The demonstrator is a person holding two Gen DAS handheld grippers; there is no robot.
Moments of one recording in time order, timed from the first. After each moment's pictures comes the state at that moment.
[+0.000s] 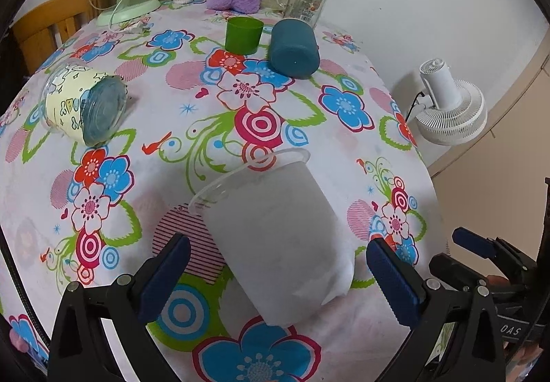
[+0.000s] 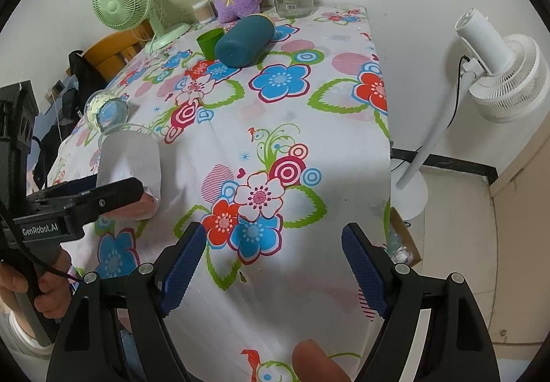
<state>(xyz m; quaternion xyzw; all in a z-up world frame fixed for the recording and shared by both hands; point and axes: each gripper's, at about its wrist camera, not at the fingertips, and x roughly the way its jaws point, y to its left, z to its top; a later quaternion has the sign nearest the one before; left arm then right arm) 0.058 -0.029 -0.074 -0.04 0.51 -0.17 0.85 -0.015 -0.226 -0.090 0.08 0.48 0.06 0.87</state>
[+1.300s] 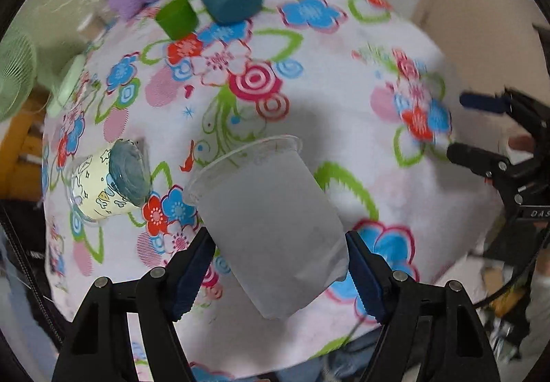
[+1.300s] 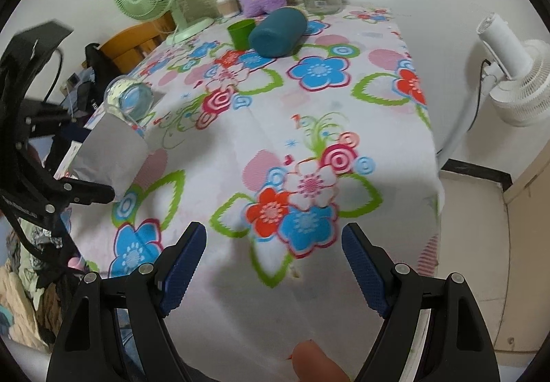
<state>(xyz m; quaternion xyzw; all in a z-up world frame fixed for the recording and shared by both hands) 0.071 -0.034 -0.053 0.31 0.59 -0.24 0.70 -0.022 -0.191 -0.101 0.08 0.47 0.10 0.87</state>
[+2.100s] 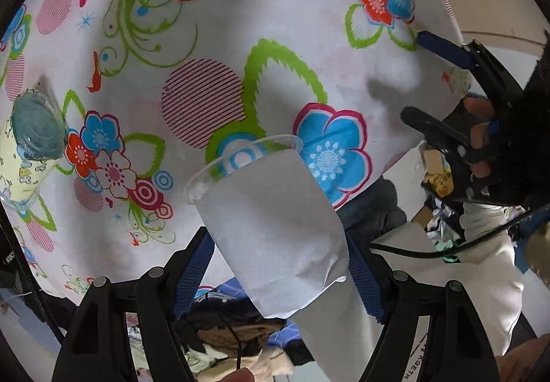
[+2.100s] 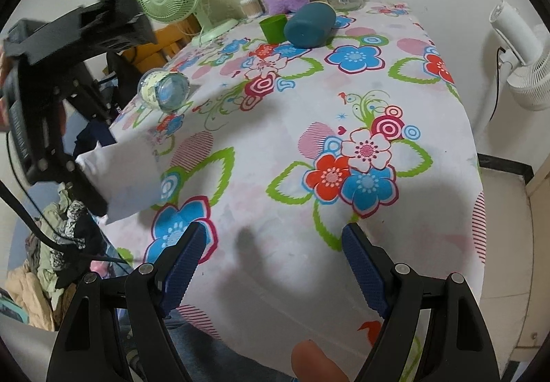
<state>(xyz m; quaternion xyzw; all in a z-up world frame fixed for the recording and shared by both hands) 0.093 -0.036 -0.092 0.31 0.79 -0.28 0.44 -0.050 -0.165 -0.107 0.11 0.45 0.14 0.87</state>
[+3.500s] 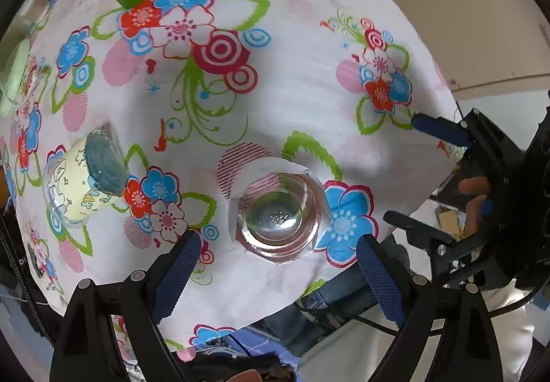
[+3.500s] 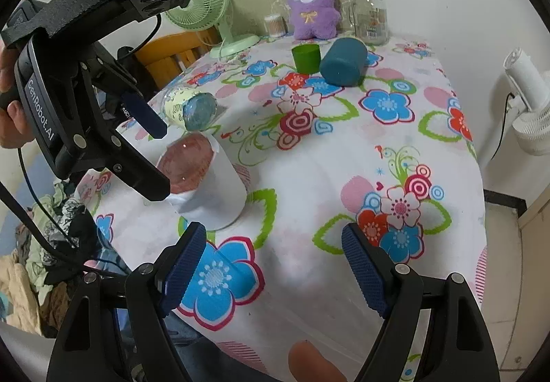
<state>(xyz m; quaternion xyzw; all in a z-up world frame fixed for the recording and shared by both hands) 0.114 -0.037 -0.027 0.28 0.70 -0.29 0.59 -0.035 -0.126 -0.069 0.07 0.42 0.14 0.89</state>
